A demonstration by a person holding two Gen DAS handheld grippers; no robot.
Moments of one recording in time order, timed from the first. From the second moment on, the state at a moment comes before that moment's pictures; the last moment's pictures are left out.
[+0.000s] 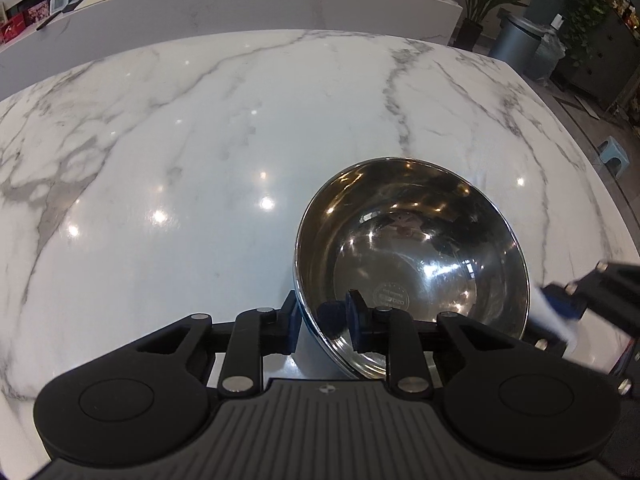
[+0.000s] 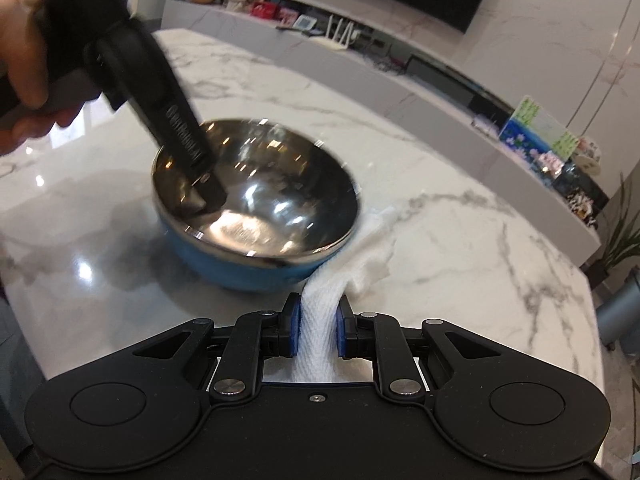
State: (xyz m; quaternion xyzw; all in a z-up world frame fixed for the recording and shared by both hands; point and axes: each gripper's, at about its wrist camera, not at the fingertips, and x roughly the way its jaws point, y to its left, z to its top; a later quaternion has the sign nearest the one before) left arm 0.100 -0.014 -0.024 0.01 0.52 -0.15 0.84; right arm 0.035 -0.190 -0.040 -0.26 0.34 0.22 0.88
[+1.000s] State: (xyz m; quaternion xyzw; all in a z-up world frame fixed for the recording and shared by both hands) left arm 0.098 -0.028 -0.018 0.08 0.52 -0.18 0.83; right arm 0.048 -0.207 -0.022 -0.25 0.30 0.19 0.90
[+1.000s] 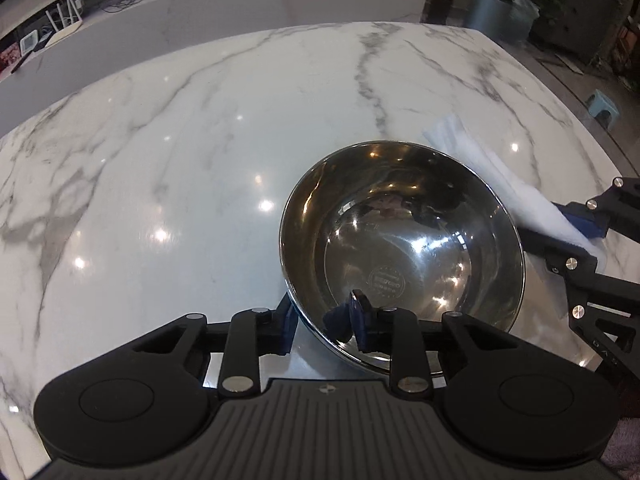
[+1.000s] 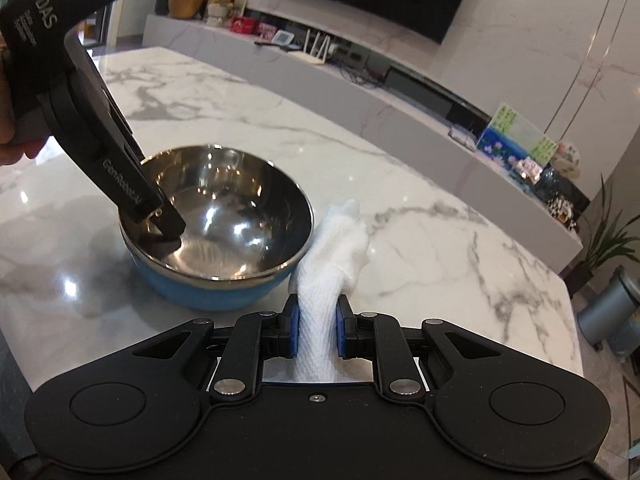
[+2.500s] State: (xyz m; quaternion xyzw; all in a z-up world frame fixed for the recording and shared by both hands) left arm 0.104 -0.035 -0.023 0.05 0.51 -0.18 0.84; right arm 0.033 -0.204 -0.025 -0.25 0.32 0.20 0.89
